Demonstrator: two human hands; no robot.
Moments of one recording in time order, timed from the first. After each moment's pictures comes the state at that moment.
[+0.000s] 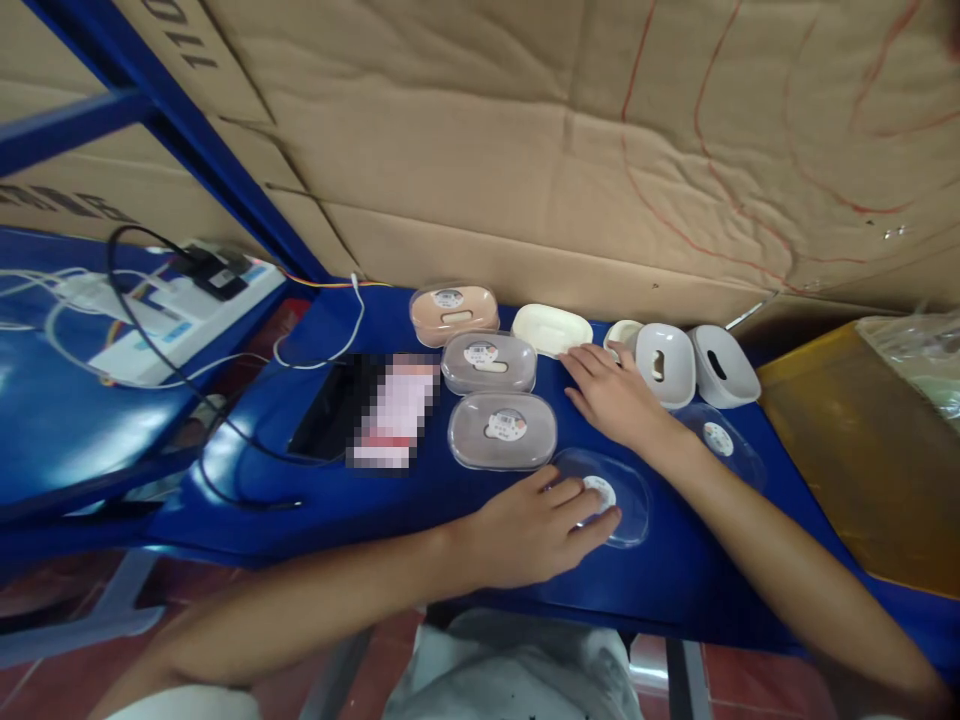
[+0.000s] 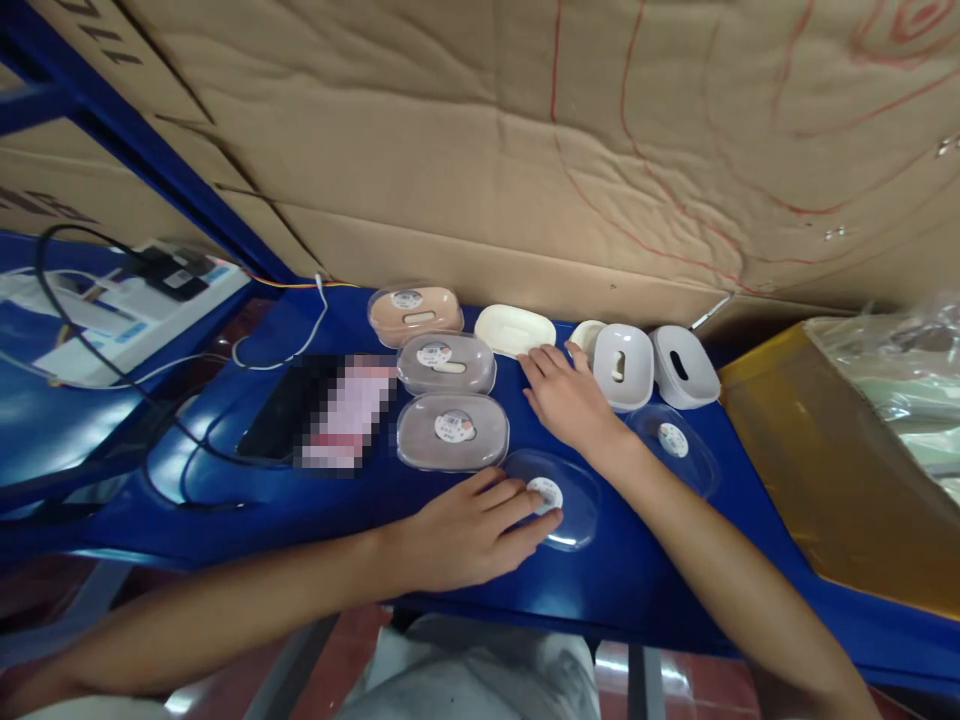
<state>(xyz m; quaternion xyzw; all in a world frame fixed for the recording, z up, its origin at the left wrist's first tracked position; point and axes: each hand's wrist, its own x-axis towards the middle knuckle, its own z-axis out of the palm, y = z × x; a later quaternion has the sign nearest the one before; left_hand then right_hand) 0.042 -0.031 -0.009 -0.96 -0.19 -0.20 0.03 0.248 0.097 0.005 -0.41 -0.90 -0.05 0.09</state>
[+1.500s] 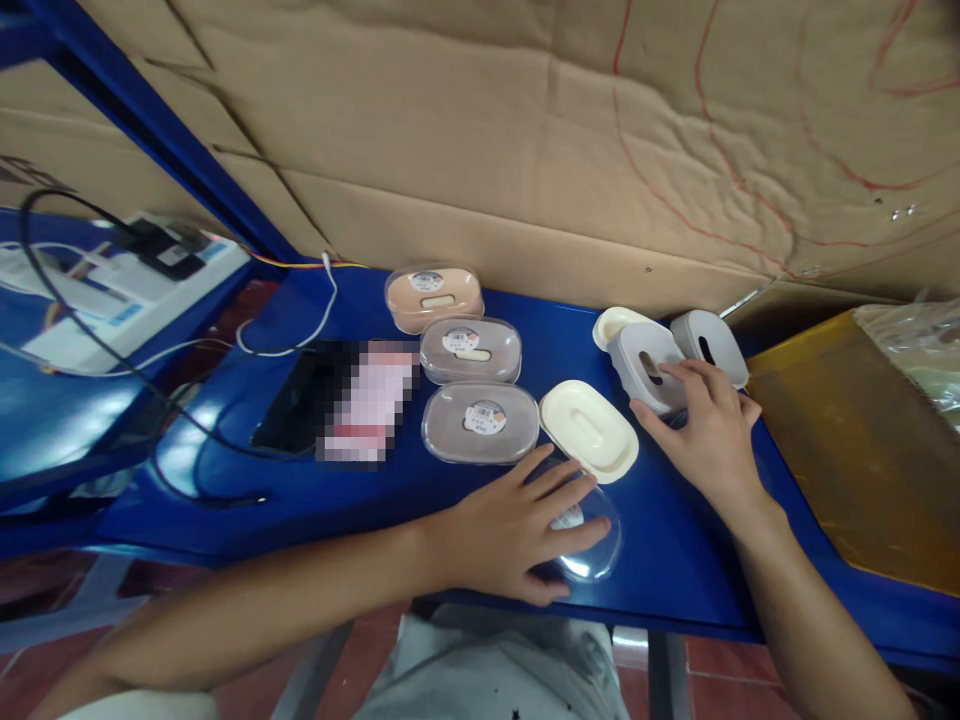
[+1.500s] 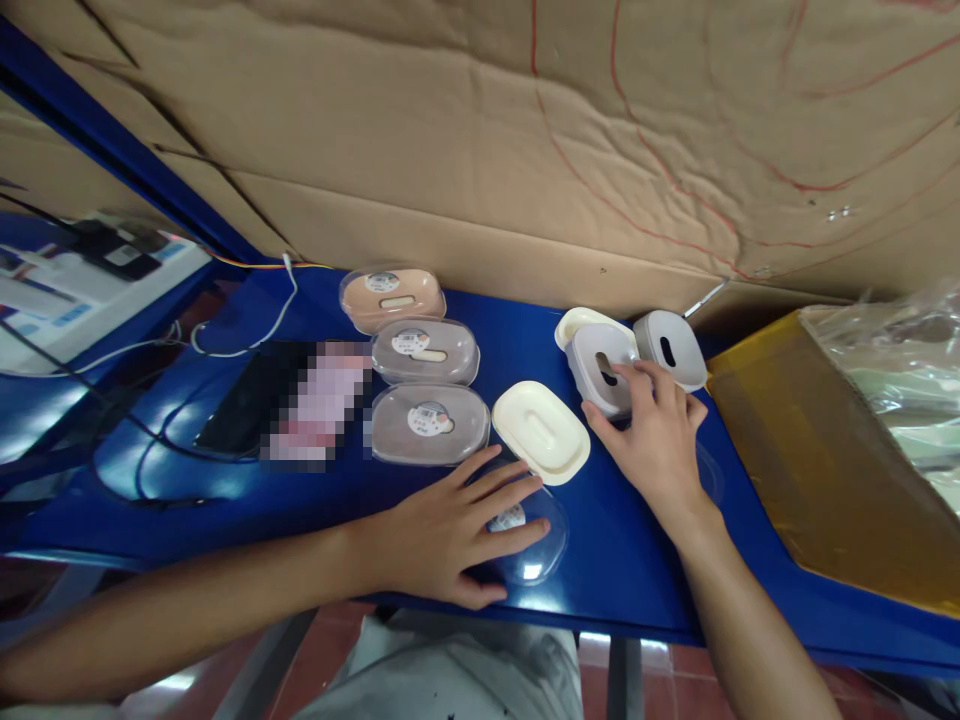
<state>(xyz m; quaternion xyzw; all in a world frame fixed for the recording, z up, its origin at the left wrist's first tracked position) 0.038 -0.030 -0.020 -0.97 -0.16 -0.18 -0.08 0.337 0.027 0.004 -0.64 -0.74 -0.07 0.20</state>
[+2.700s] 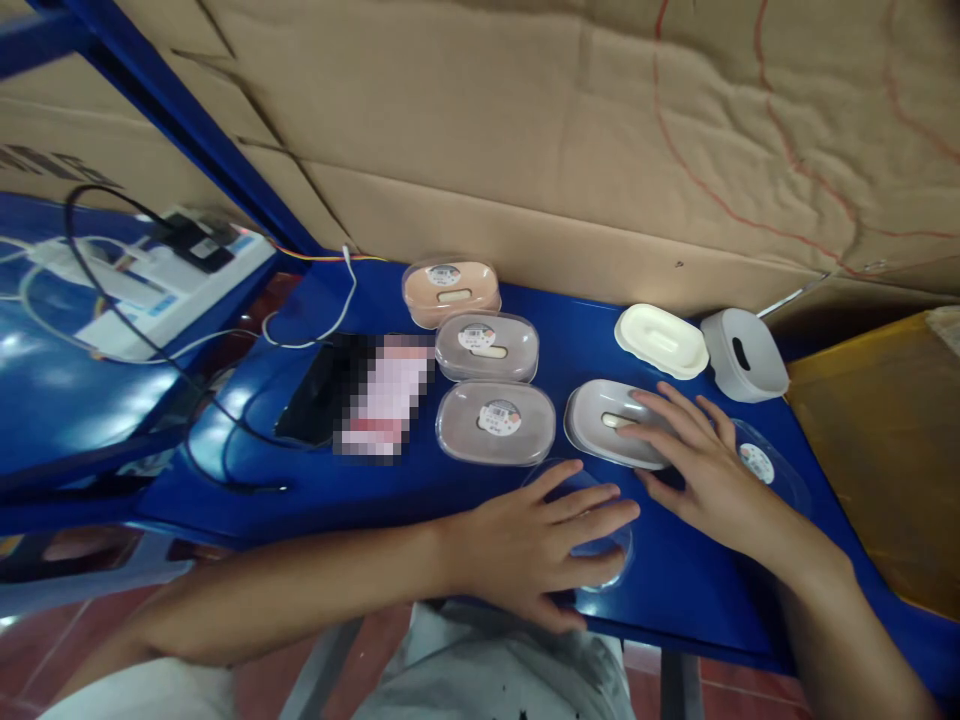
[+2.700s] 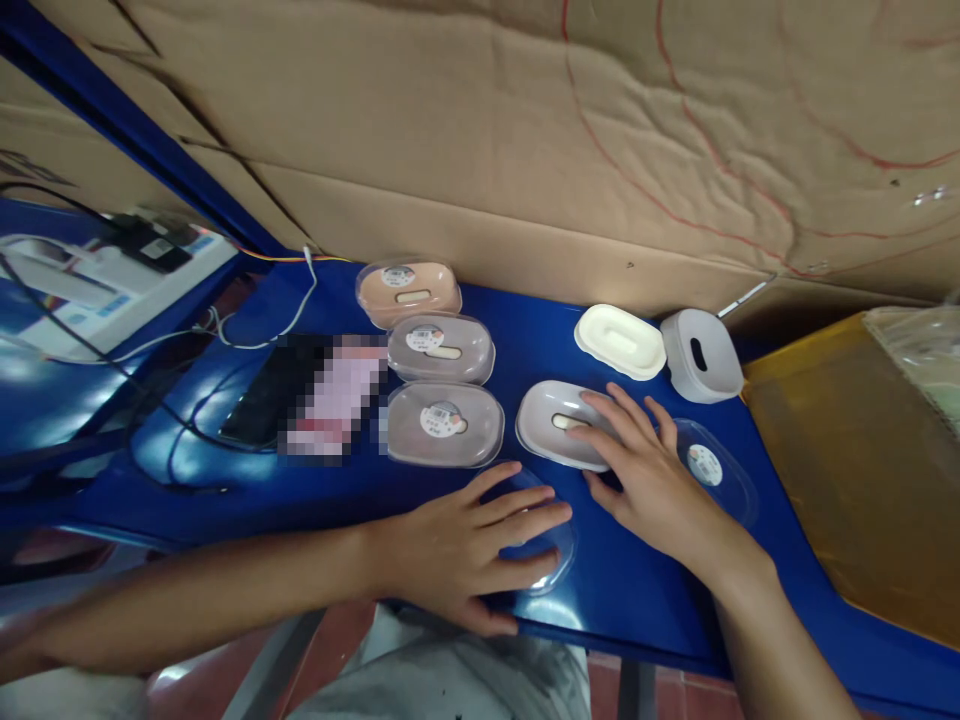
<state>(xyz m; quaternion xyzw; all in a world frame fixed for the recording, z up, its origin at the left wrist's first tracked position) 0.040 -0.033 -0.019 -0.97 -0.12 -0.21 -0.05 0.339 0.009 0.008 -0.43 -0.89 0.09 0.09</state>
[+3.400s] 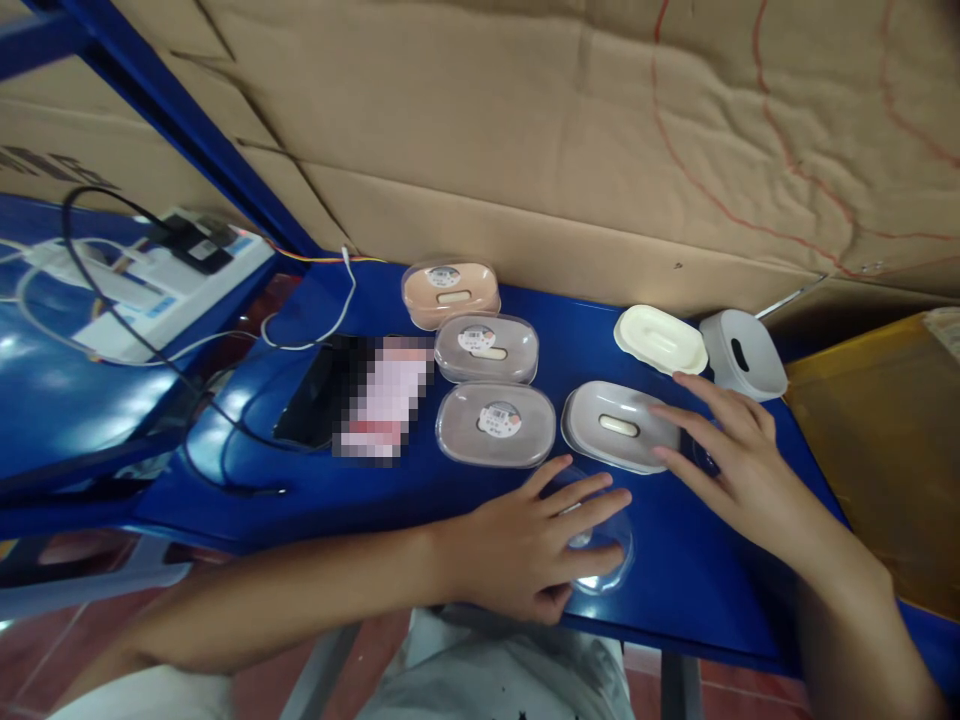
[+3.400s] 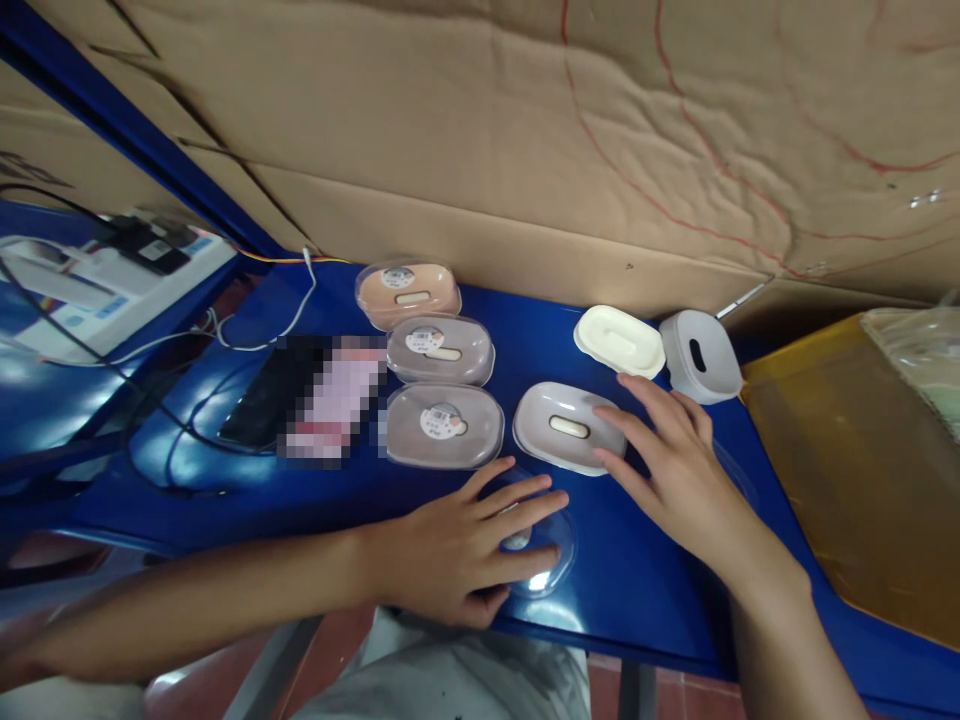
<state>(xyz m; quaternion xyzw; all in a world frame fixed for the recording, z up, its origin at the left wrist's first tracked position) 0.037 -0.035 -0.012 -0.97 -0.16 -0.16 -0.12 0.346 0.012 0.029 -0.46 -0.87 0.05 0.16</state>
